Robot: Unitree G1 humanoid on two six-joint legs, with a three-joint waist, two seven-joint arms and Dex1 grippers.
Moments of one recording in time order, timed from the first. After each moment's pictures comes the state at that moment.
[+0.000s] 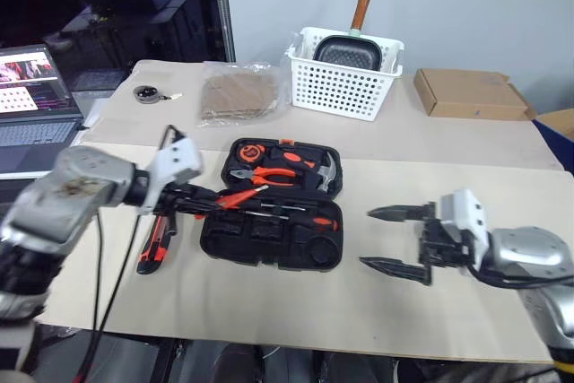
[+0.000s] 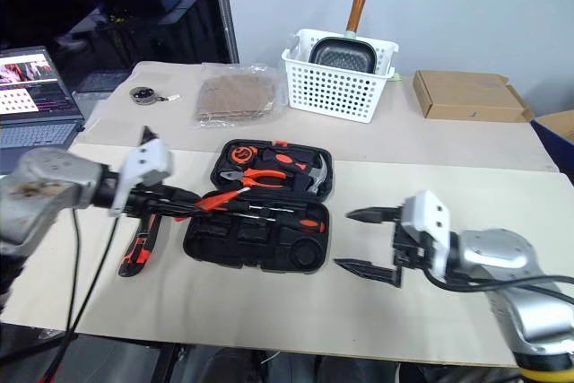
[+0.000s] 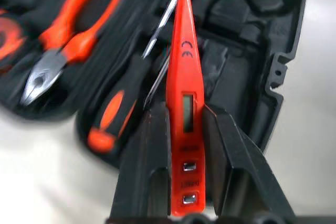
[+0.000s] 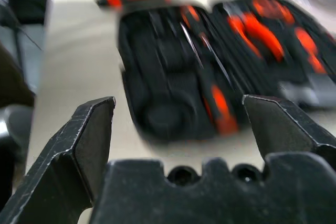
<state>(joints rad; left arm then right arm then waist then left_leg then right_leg) -0.67 1.00 -0.29 -0.12 -0.36 0.68 -1.26 0.04 -0.86 -0.23 -0.45 0.57 0.36 1.11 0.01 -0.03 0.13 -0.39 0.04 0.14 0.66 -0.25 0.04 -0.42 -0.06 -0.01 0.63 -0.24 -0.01</state>
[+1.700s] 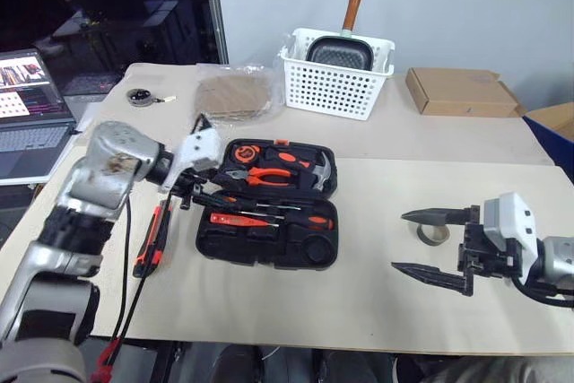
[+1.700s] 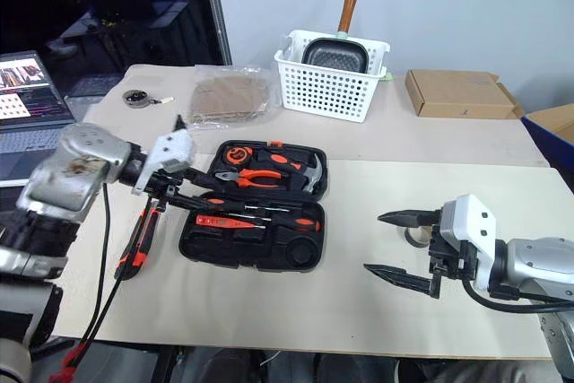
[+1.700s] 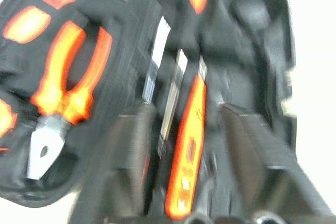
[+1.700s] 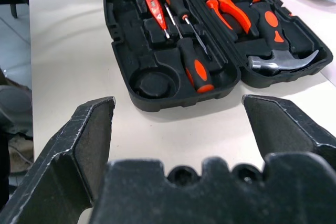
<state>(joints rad) -0.63 0.79 -0.11 0.01 -0.20 0.56 -1.38 0.12 -0.91 -0.36 -0.52 0.61 0.38 1.12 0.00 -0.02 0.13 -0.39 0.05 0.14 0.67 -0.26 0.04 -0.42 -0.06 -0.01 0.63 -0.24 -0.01</state>
